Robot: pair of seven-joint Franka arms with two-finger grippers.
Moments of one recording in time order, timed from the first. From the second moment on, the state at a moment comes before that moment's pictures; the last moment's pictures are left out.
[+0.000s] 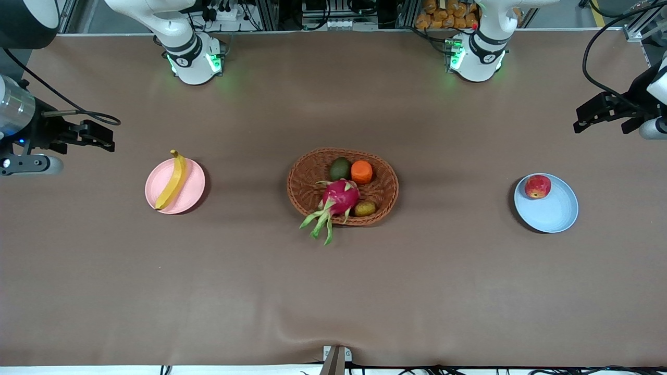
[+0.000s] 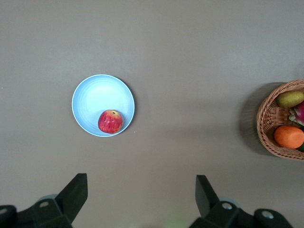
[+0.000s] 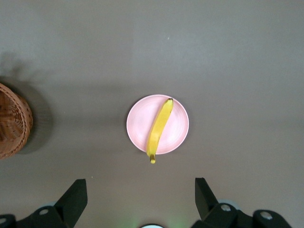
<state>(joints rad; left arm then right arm) -0.05 -0.04 0.02 -1.60 -0.01 1.54 -0.01 0.10 0.16 -0.02 -1.36 -0.02 1.40 0.03</state>
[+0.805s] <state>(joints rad) -0.05 -0.04 0.02 -1.60 -0.01 1.54 -0.01 0.10 -0.04 -0.02 -1.63 -0.02 1.59 0.09</state>
